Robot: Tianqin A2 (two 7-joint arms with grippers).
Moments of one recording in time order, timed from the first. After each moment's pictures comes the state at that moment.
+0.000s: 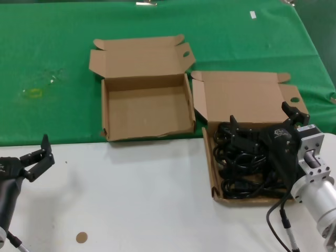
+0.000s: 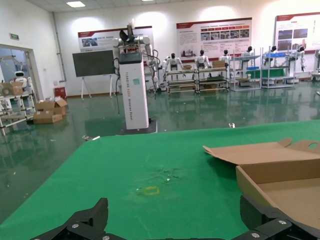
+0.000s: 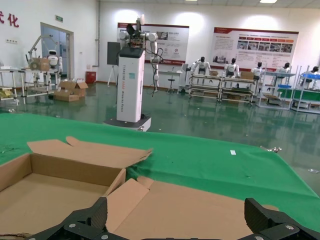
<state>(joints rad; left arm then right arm) 0.00 -0.30 1.60 -1.60 -1.80 0.00 0.00 0.04 0.30 -1.62 1.57 1.78 -0.03 -0.01</state>
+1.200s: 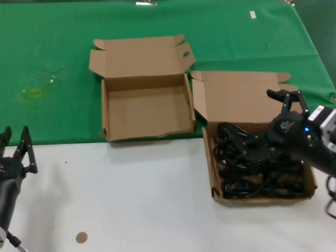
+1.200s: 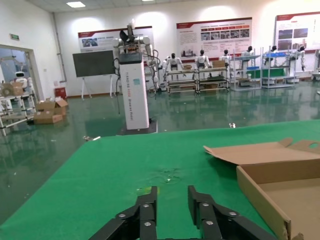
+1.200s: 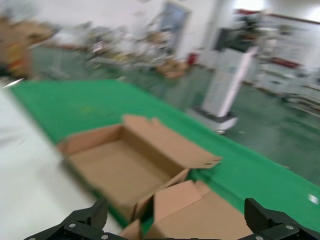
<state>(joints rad) 0.00 -0.30 1.60 -1.60 -1.80 0.00 0.00 0.14 0.88 -1.85 1.67 1.94 -0.24 0.10</state>
